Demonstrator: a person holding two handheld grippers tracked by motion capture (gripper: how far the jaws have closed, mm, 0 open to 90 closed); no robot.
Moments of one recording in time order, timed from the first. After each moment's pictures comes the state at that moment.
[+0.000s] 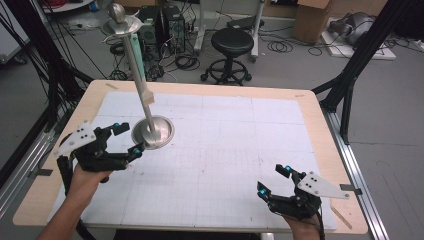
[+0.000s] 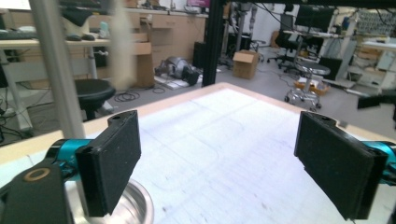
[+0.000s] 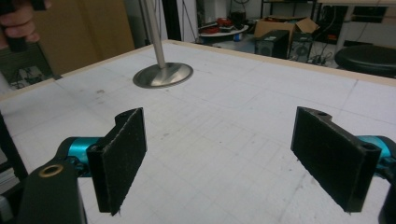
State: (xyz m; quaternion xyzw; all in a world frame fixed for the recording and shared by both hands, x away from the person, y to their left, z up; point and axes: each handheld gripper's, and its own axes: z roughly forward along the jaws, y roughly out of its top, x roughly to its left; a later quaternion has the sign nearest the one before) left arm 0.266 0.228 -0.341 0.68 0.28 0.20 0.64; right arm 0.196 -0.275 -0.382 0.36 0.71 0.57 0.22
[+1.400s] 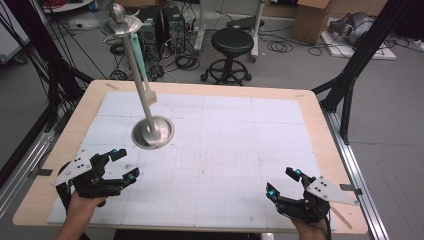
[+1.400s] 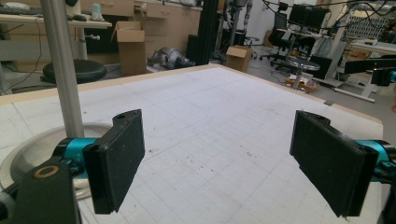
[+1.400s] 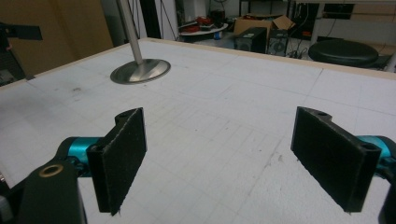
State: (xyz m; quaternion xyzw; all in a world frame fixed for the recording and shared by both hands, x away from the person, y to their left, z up) left arm 0.239 0.249 -0.397 0.68 0.30 0.18 0.65; right arm 0.188 -0.292 -0.387 0.39 0.69 0.55 0.25
